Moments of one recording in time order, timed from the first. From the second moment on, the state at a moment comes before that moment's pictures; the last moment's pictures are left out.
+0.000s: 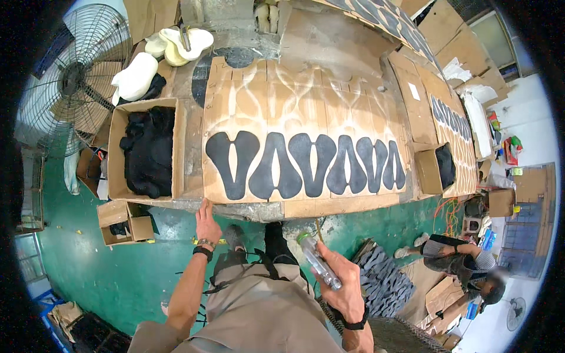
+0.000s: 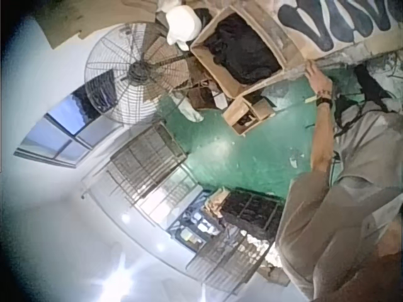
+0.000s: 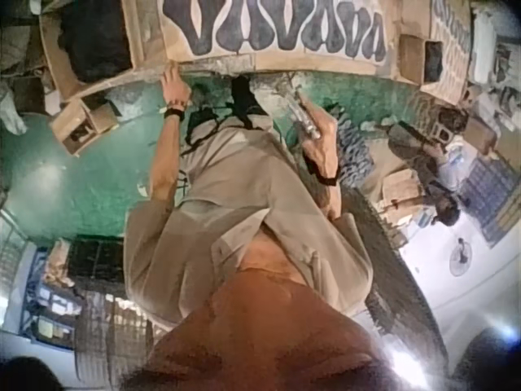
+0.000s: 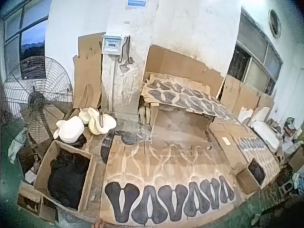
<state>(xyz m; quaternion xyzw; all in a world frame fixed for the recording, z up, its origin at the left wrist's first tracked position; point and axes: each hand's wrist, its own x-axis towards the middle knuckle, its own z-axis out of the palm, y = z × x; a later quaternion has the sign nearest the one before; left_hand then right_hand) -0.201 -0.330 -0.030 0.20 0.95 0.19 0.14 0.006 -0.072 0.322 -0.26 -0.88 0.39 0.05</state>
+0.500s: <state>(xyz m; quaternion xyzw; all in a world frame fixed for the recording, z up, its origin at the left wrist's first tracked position) -0.200 -0.331 -0.022 0.18 0.95 0.20 0.16 -0.017 -0.070 0.335 -0.26 -0.88 0.39 0.05</state>
